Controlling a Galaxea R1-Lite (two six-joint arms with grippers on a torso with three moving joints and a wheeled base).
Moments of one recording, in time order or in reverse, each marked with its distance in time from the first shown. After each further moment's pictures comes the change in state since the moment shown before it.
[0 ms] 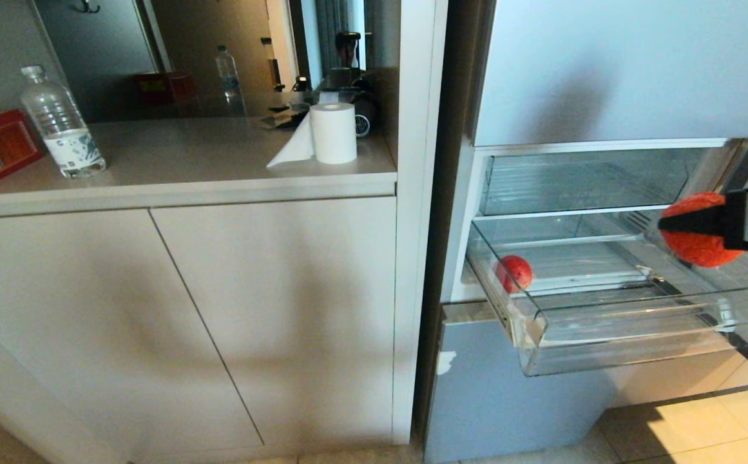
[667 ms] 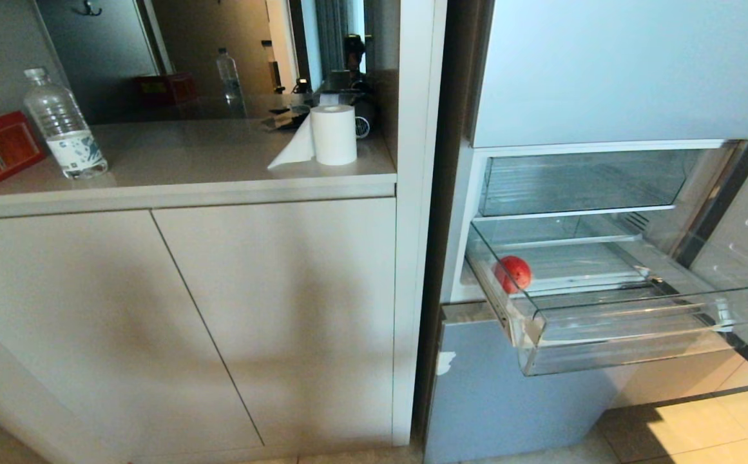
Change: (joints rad) left arm 0.000 0.000 0.000 0.000 0.000 0.000; right arm 0.007 -0.902 0.909 -0.264 -0.016 -0.055
